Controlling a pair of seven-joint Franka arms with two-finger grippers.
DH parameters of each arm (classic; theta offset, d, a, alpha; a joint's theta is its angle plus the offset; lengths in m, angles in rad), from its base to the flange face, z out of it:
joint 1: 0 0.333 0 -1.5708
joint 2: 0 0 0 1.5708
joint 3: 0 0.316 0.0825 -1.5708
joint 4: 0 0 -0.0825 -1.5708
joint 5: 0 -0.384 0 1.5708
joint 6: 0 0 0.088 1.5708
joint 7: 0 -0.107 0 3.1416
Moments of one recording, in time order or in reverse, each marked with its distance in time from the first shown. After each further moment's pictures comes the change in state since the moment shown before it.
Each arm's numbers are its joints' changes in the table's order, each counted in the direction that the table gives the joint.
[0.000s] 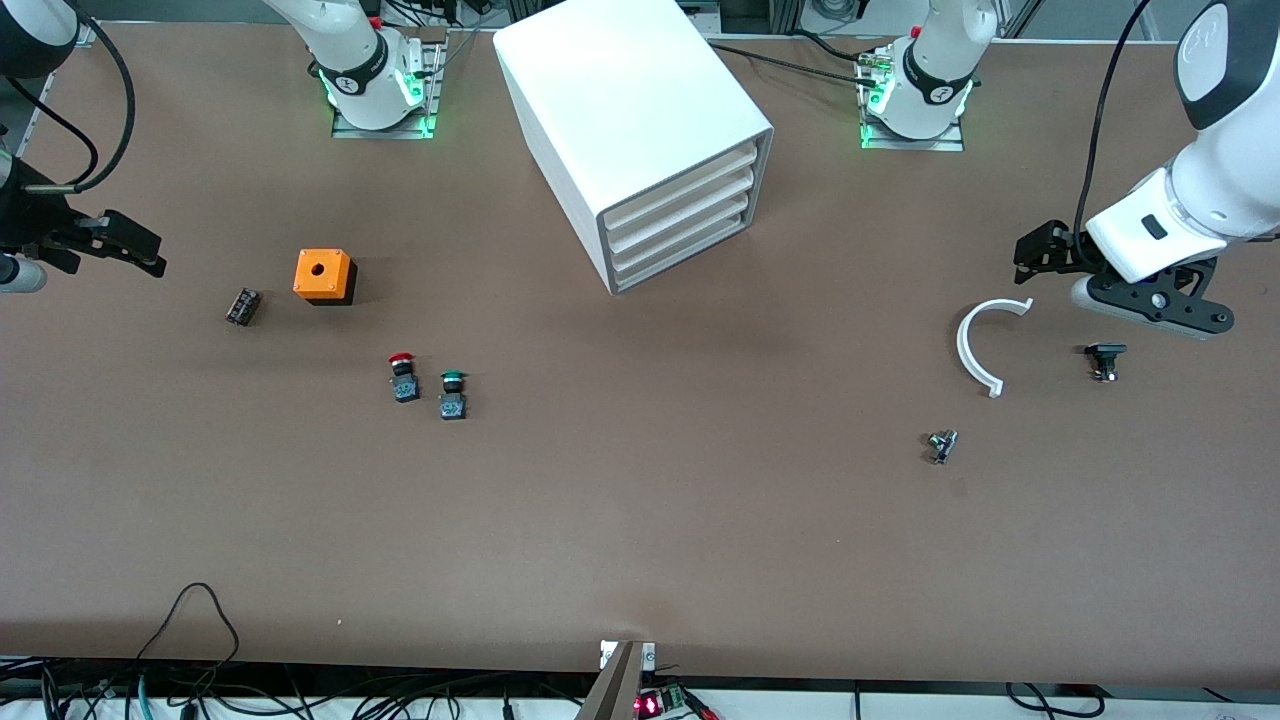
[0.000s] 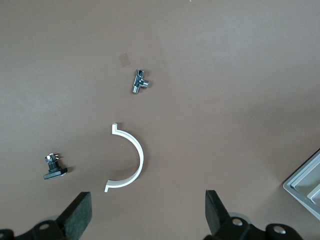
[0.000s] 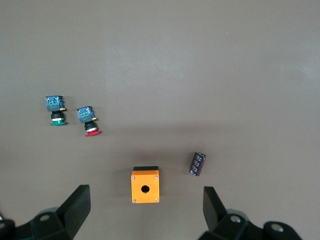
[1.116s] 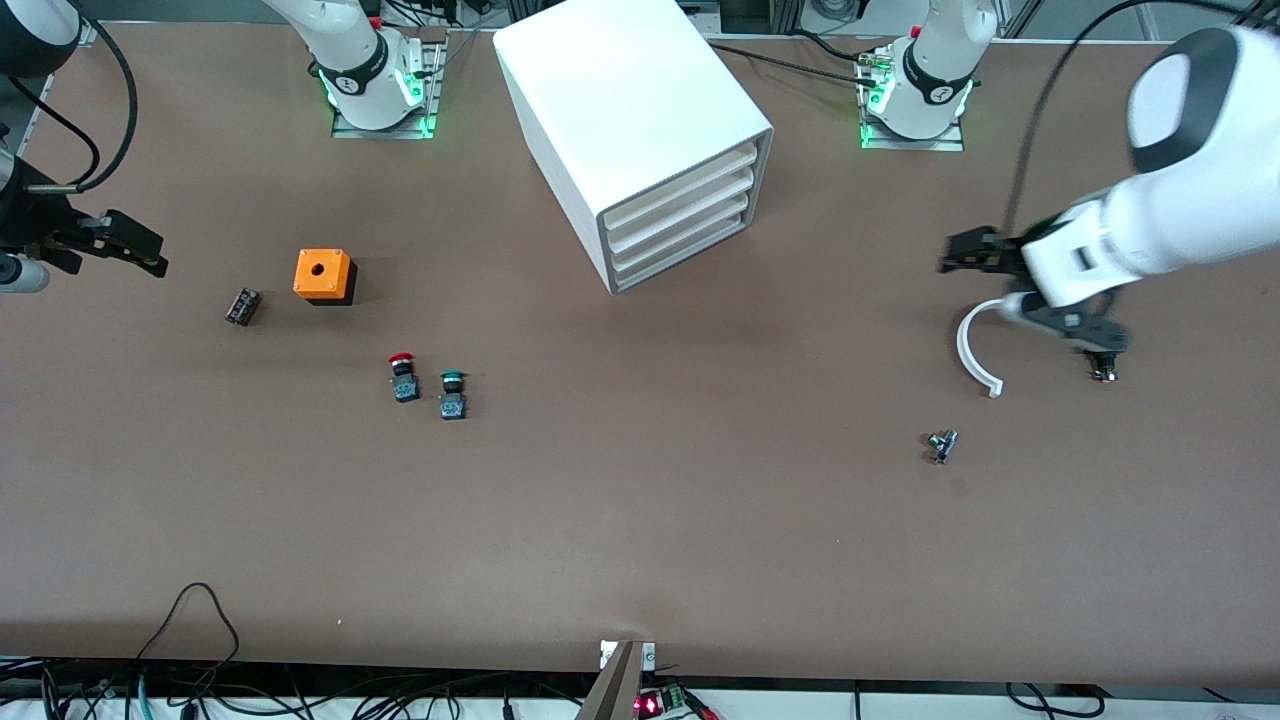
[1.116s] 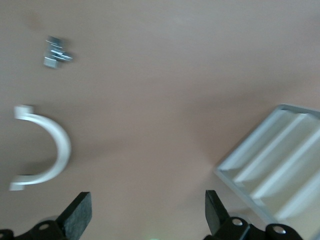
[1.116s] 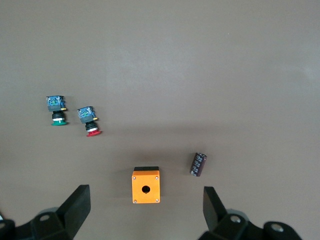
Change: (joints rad) left arm -0.002 0.081 -0.064 0.047 0.284 0.058 0.095; right arm 0.002 0.000 0.005 0.000 0.000 -0.002 0.000
